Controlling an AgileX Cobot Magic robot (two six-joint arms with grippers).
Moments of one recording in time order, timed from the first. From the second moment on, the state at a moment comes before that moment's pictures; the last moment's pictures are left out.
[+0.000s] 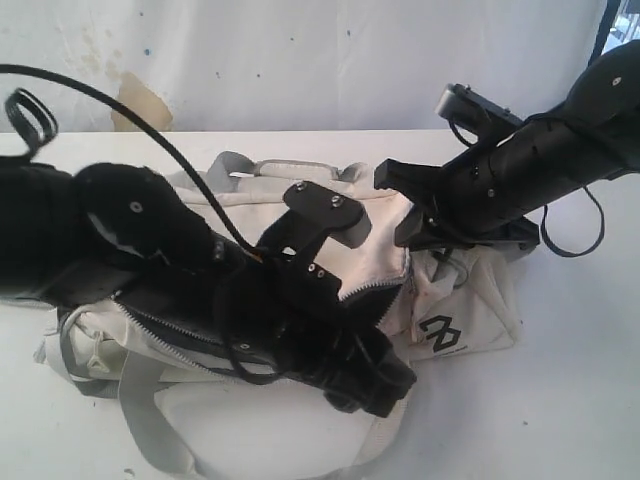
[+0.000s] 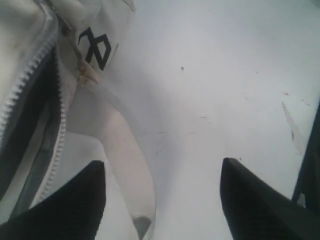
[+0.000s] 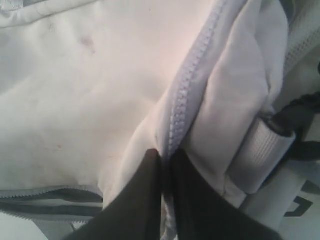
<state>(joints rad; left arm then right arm) -0.88 1.63 -0.97 -0.93 0.45 0.79 0.32 1.63 -1.06 0.67 0.64 -0.14</state>
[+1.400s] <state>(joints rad) -0.92 1.94 -1.12 -1.35 0.14 0.80 0.32 1.63 -1.07 0.61 0.71 -0.14</state>
